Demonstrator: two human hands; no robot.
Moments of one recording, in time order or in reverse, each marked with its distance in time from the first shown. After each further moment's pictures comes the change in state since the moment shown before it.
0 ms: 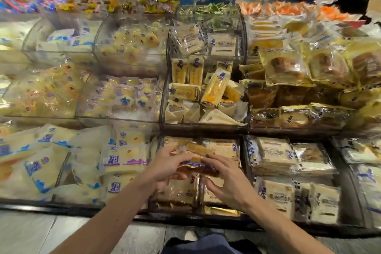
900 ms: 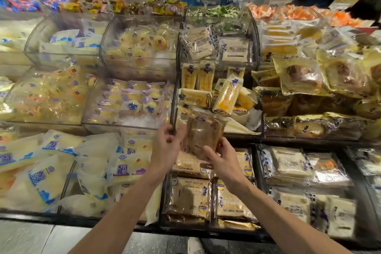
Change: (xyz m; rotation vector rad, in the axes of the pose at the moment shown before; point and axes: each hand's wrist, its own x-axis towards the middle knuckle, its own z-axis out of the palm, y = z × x) left_hand 0.040 0.020 -0.040 0.115 0.263 0.355; right_hand 0.088 -0.040 0.015 0.939 0.210 0.465
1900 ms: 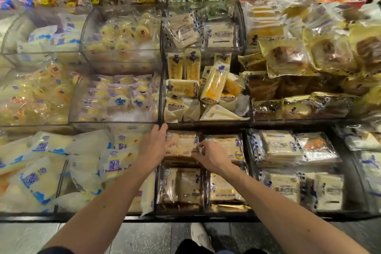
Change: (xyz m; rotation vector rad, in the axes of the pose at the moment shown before) left_hand 0.056 -0.053 0.005 1.174 0.020 0.288; right_hand 0.031 0.040 -0.011 -0.989 -0.057 -0.016
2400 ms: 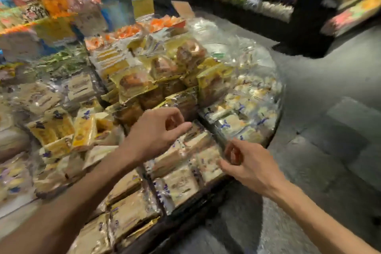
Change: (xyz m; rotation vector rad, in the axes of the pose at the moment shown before) left_hand -0.108 0.352 -0.151 -0.325 -0.087 0.868; right_hand -0.292 0.193 -0.201 0.150 0.503 0.261
